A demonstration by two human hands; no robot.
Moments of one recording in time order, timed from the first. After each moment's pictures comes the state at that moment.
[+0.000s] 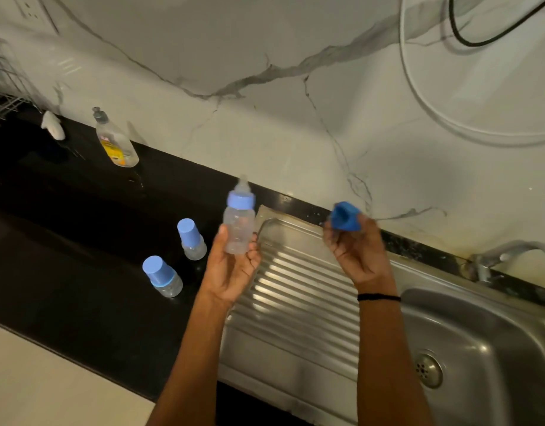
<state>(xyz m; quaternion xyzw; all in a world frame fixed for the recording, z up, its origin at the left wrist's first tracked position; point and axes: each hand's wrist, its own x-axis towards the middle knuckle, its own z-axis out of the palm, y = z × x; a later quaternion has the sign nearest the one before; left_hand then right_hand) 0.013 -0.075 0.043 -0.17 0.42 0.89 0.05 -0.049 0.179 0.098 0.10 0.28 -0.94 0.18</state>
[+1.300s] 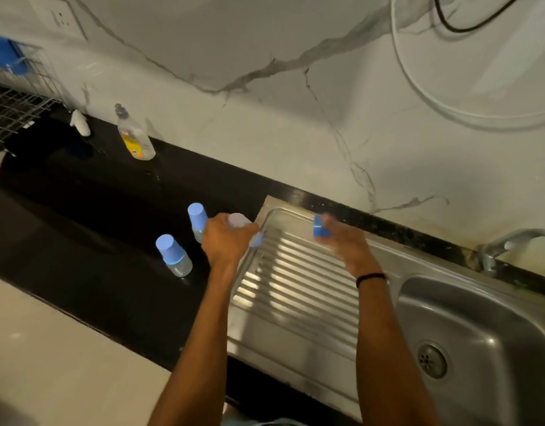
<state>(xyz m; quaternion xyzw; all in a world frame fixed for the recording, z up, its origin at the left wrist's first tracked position) 0.037 -0.060 0.110 -0.36 0.64 0.68 -0.04 -0.021 0.183 0.098 0.11 0.71 -0.65 0.24</state>
